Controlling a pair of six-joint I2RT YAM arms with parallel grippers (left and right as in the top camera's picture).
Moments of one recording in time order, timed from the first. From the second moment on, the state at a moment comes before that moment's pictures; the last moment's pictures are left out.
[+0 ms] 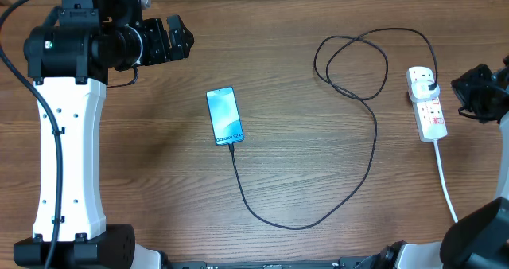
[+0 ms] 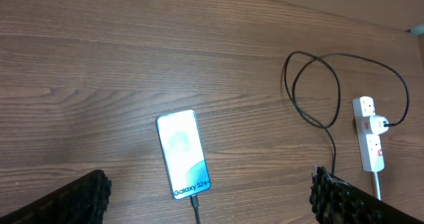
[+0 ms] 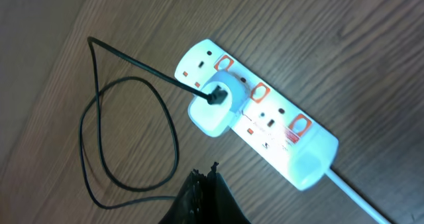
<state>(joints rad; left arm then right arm) -0.02 1.67 2.00 -1.24 0.34 -0.23 -0.49 1.60 1.37 -0.79 -0.21 0.49</state>
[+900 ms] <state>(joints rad) -0.02 1.67 2.00 -1.24 0.34 -0.23 -0.54 1.89 1.37 -0.64 -0.21 0.57</state>
